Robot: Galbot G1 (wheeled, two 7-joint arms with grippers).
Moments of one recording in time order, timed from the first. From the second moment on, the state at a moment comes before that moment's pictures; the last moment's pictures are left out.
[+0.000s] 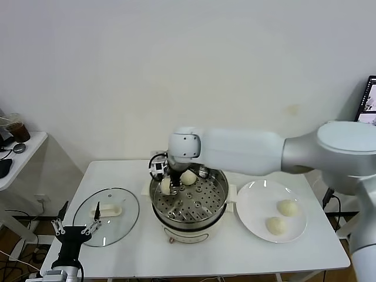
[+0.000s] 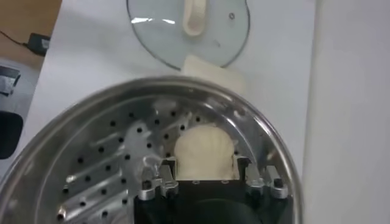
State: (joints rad) left arm 1.69 -1.27 -0.72 -2.04 -0.10 -0.21 -0.12; right arm 0.50 1.37 -1.35 1.30 0.60 -0.71 -0.73
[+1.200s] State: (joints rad) left arm 1.66 -1.26 -0.69 -2.00 -0.08 -0.21 -0.12; right arm 0.69 0.57 -1.40 1.68 0.19 -0.37 -1.19
